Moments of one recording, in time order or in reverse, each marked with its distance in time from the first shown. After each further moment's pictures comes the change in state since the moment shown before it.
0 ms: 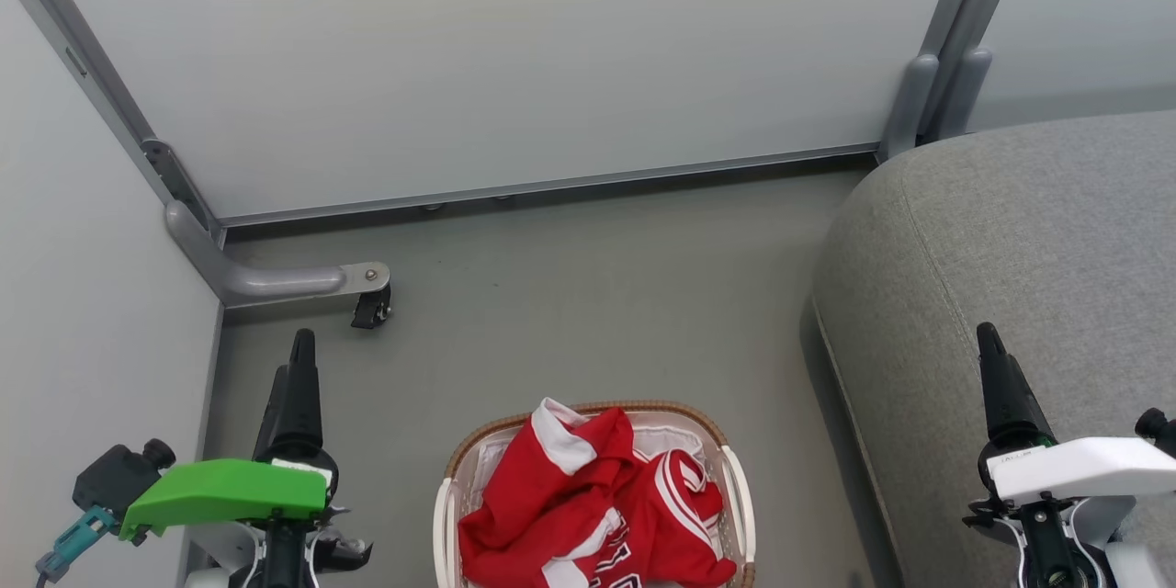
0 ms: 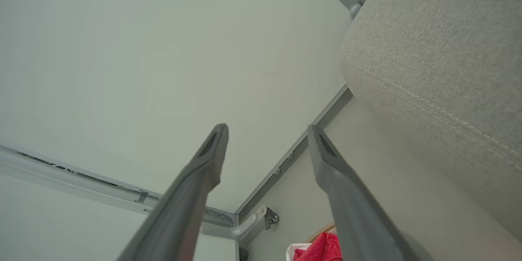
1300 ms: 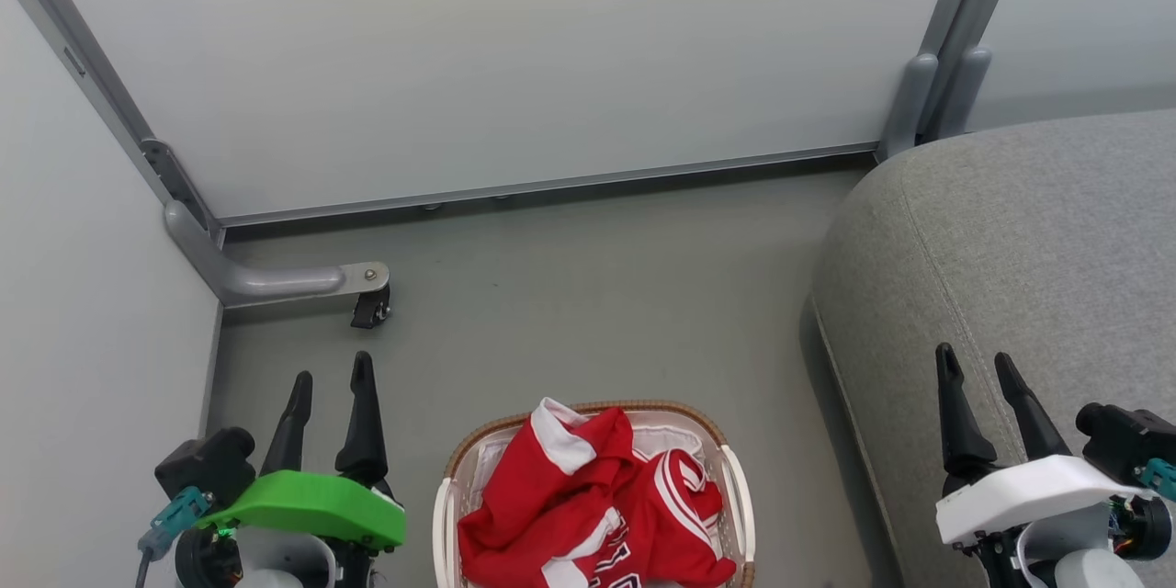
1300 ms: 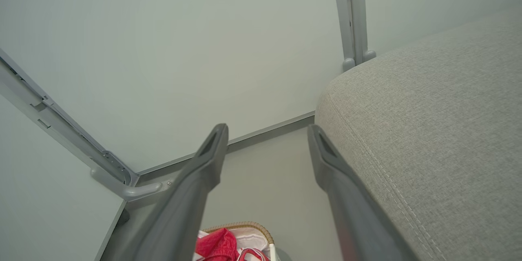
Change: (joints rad) left arm 0.002 0.002 -0.086 0.067 0.583 0.039 -0.116; right arm 0.031 -0.007 0.046 -0.006 -0.601 0.000 -0.118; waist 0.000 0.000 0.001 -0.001
